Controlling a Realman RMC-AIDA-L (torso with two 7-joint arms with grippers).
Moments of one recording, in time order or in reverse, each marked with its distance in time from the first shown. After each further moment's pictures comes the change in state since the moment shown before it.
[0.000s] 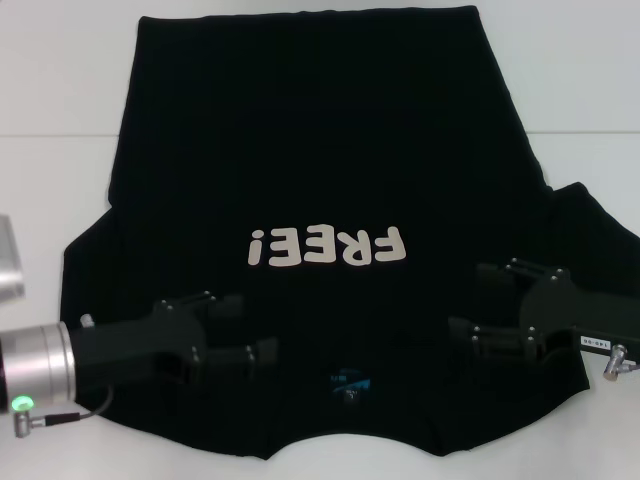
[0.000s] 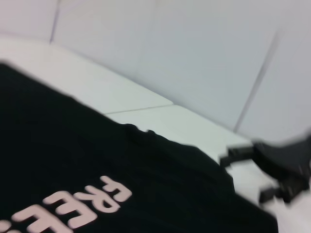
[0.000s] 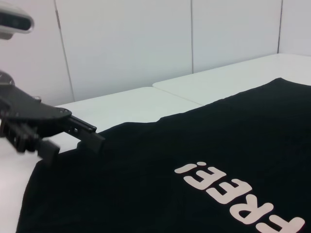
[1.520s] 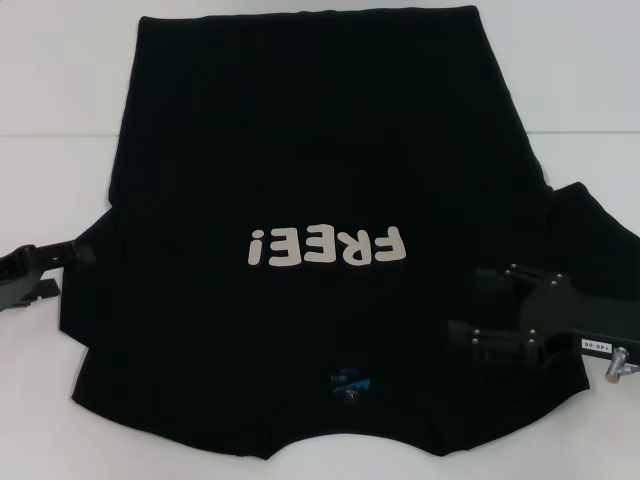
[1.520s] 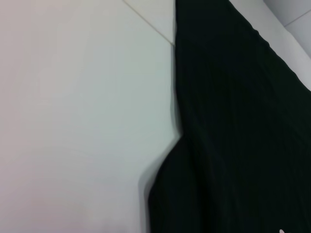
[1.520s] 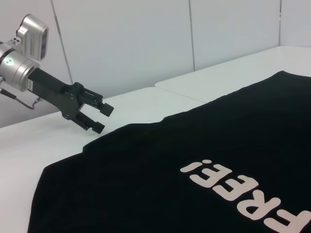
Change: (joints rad) left arm -0.061 0.215 -0.128 -0.084 0.191 -0.353 -1.005; right arm -0.002 -0.002 0.000 0.000 -0.008 -0.015 0.053
